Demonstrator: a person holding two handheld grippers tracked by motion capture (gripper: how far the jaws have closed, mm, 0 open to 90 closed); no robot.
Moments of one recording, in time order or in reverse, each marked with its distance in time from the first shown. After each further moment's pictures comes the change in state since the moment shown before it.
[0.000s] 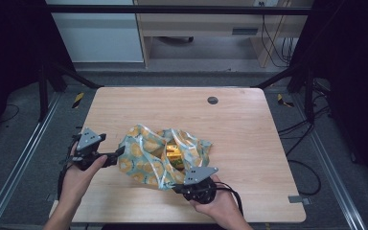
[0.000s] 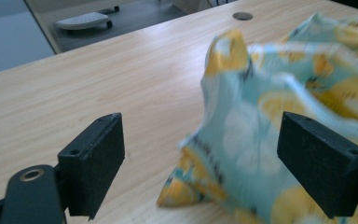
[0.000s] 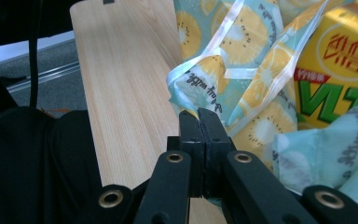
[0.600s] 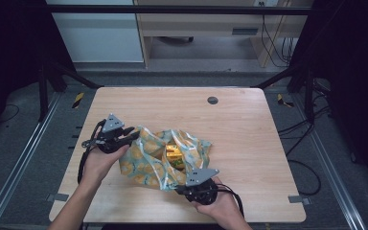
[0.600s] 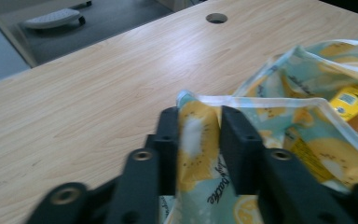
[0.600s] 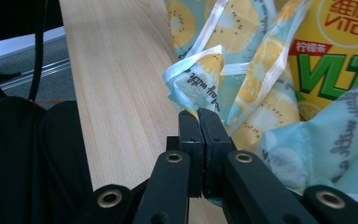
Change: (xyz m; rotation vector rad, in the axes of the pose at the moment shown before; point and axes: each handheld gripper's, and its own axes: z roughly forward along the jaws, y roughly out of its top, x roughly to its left) left arm -0.020 0.028 0.039 0.050 -0.071 0.059; right arm -0.006 -0.013 0.004 0.015 -0.013 0.013
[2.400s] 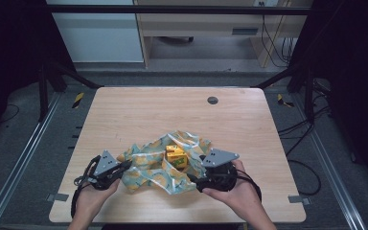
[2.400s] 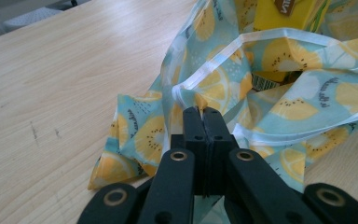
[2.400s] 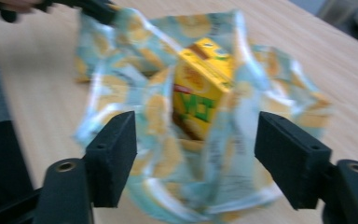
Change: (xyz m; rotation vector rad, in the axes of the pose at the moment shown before) left arm -0.032 -0.086 -0.026 -0.002 -0.017 0.081; right arm -0.018 0.044 -0.066 0.012 -0.265 -0.008
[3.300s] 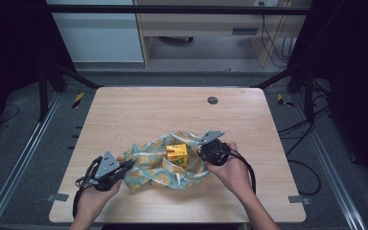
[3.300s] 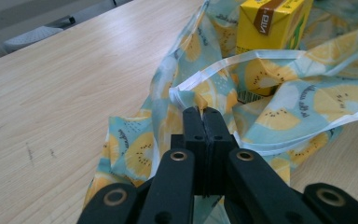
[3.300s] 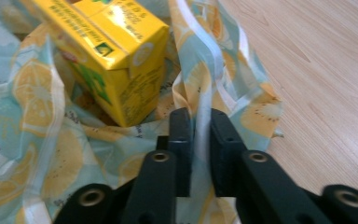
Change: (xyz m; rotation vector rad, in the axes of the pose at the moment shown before) left arm -0.008 0.005 0.000 -0.036 -0.018 0.036; right arm -0.055 0.000 0.060 0.203 -0.104 0.014
